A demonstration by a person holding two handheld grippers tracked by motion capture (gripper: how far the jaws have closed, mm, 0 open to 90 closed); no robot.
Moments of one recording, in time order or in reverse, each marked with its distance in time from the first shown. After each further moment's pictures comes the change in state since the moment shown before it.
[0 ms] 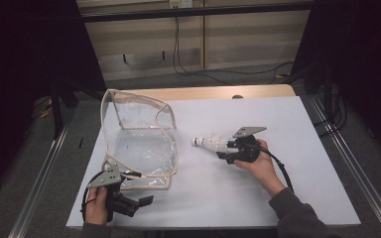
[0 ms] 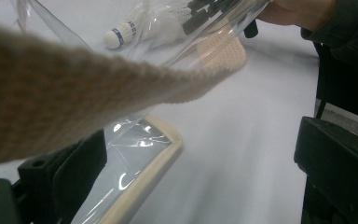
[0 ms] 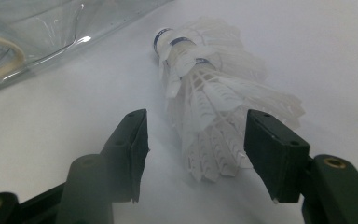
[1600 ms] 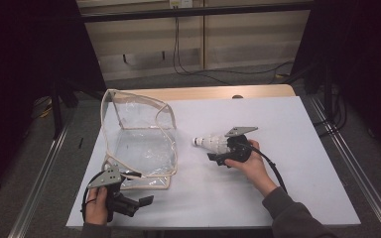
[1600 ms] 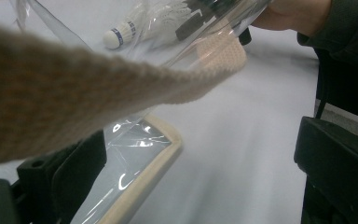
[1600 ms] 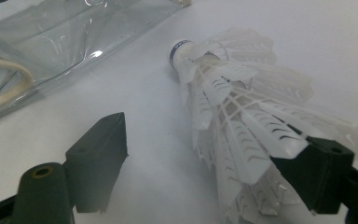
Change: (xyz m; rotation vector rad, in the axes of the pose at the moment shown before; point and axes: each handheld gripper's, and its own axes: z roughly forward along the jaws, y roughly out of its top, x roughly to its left) left arm 0.000 0.000 0.000 0.000 -0.001 0.002; right arm 0.011 0.006 0.021 -0.013 0.022 0.053
